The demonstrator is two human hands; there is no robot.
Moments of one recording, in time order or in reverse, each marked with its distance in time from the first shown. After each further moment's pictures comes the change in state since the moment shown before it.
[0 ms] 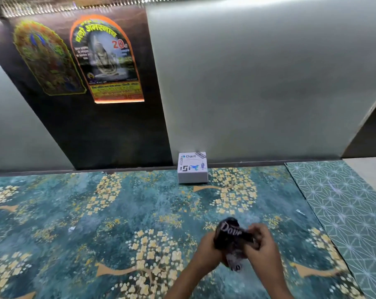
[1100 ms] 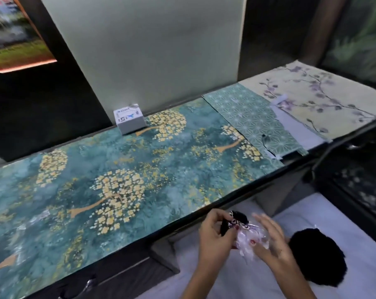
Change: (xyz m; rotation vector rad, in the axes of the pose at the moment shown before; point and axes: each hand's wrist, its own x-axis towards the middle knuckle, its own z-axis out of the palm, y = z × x) left_hand -0.265 -0.036 0.132 -0.202 -0.130 0.080; right_hand -0.345 0.027 -0.078 0.121 0.233 0.110
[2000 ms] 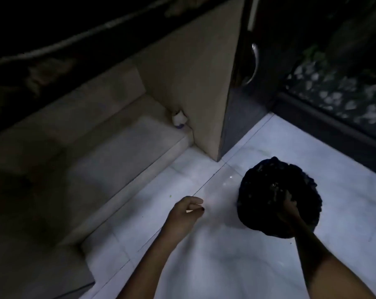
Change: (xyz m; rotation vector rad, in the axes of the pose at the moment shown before) left_hand 0.201 -0.427 0.191 0.475 -0.362 -0.491; right_hand 0.116 0.570 -0.312 -0.449 0.472 0.784
